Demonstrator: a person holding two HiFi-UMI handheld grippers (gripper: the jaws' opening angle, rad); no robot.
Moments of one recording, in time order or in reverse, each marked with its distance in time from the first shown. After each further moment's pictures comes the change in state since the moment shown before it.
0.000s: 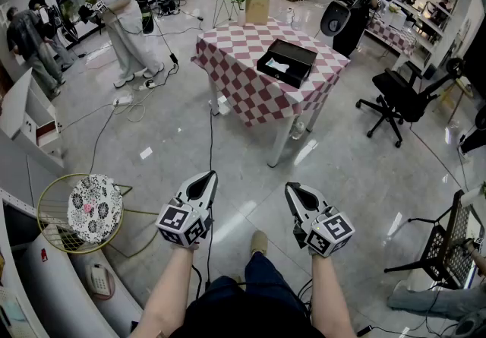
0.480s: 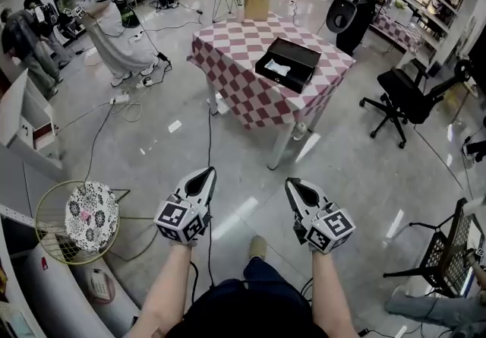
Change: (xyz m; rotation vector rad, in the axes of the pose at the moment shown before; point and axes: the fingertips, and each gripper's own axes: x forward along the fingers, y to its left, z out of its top) left arm 0.089 0.043 0.001 0.008 0.020 0.006; right arm 0.060 -0.081 0.010 0.006 0.002 -0.001
